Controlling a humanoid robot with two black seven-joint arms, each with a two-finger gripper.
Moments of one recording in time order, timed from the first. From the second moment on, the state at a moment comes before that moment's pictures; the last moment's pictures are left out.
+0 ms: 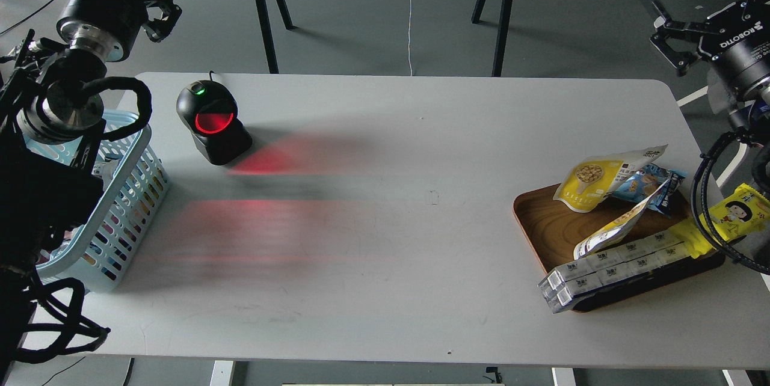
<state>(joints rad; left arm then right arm) -0.72 0.31 -1.35 -0.90 0.33 -0.14 -0.01 0.74 -0.84 0.60 1.08 0.68 0.49 0.16</state>
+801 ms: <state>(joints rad) -0.72 0.34 -1.35 -0.90 0.34 -0.15 0.00 0.74 -0.85 0.60 1.09 0.66 0.49 0.15</state>
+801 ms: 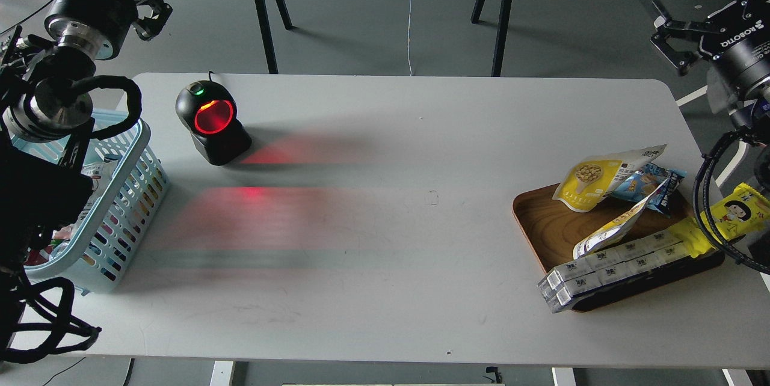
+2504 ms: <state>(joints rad) -0.65 0.42 -1.36 -0.90 0.31 -0.18 -0.01 2.29 -0.58 -1.10 1.55 0.79 -0.08 -0.47</state>
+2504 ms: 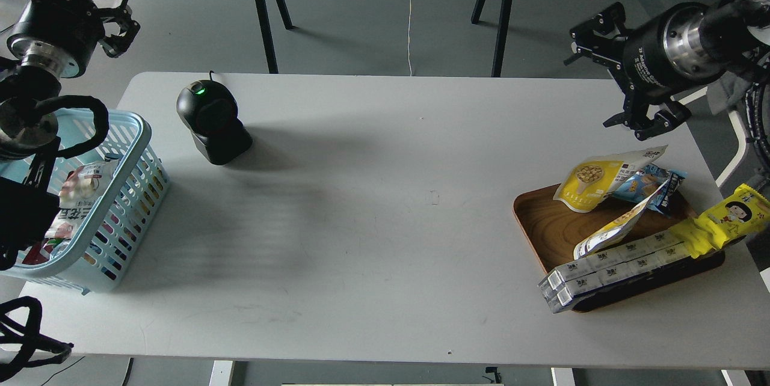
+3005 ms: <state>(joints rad) -0.65 0.42 -1.36 -0.90 0.31 -0.18 -0.01 2.01 -0.61 -0.99 1.41 0.83 -0.22 -0.47</state>
